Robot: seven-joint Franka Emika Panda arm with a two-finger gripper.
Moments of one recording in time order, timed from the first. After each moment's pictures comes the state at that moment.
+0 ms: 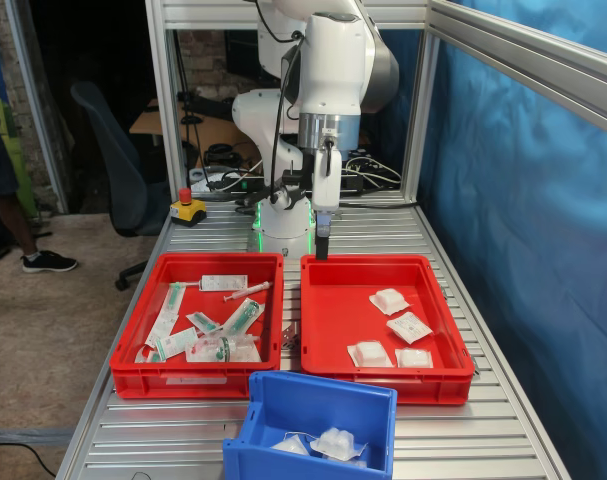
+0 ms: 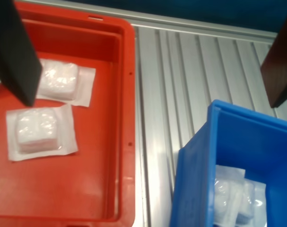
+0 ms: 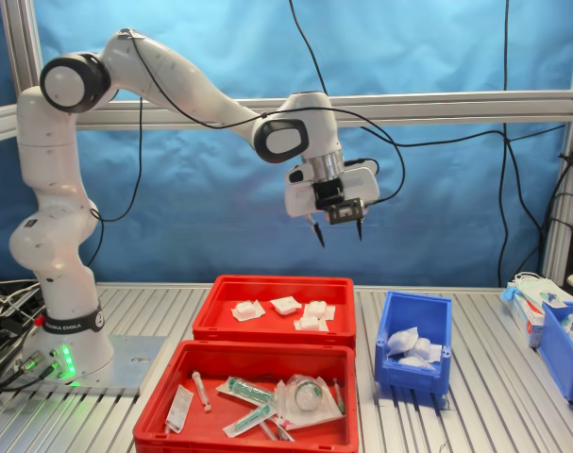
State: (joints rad) arm 0.03 0.06 0.08 -2.04 -0.15 2.34 2.62
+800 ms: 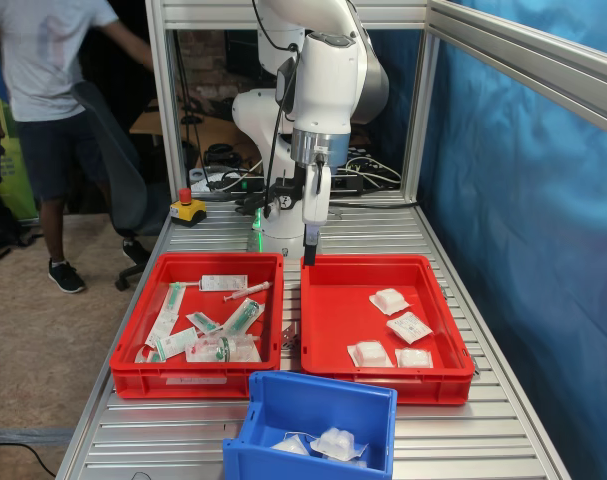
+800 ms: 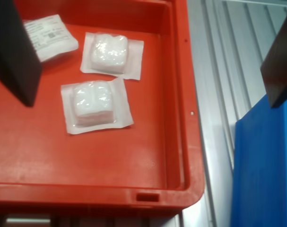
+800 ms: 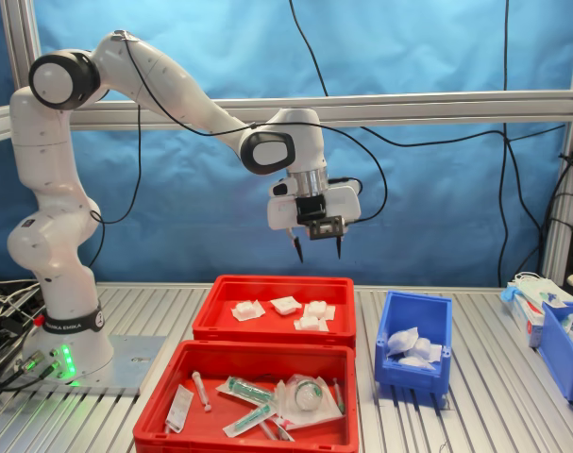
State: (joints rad) arm -0.02 0.01 0.12 -2.16 -0.19 2.32 2.62
